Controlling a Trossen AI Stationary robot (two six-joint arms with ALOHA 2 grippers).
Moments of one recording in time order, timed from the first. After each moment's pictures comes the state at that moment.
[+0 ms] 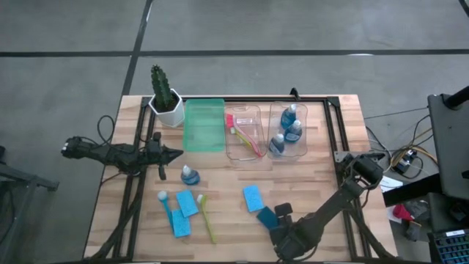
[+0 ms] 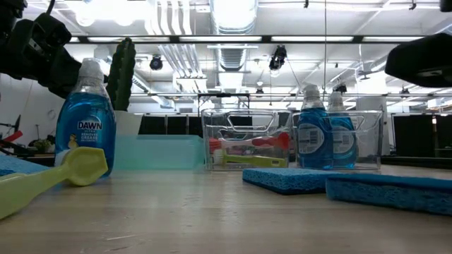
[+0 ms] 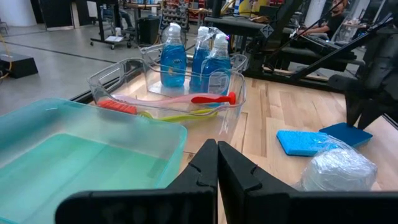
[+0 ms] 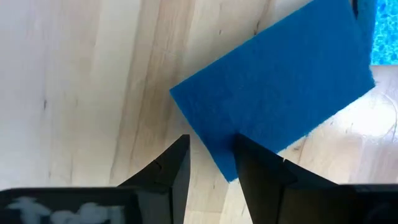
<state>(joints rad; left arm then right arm) -0.25 0.06 0.09 -0.25 -0.49 -0.19 0.78 2.02 1.36 -0.82 0.24 0.56</state>
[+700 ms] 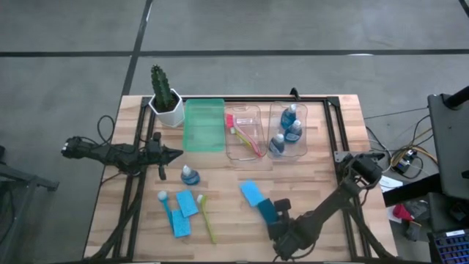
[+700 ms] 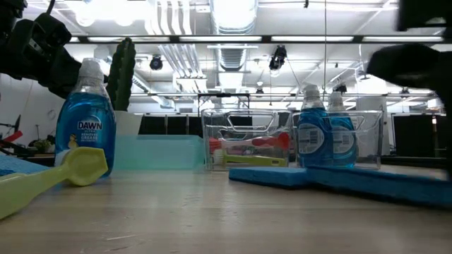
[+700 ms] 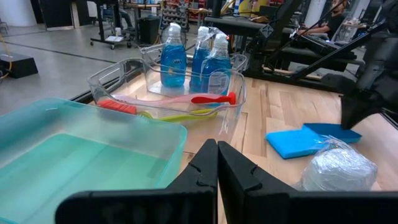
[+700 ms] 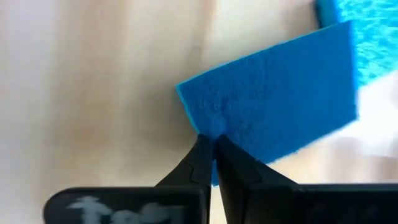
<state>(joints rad) -0.25 0.06 0.09 -0.25 -0.49 -0.19 0.76 2.02 1.33 -0.80 0.37 0.59</state>
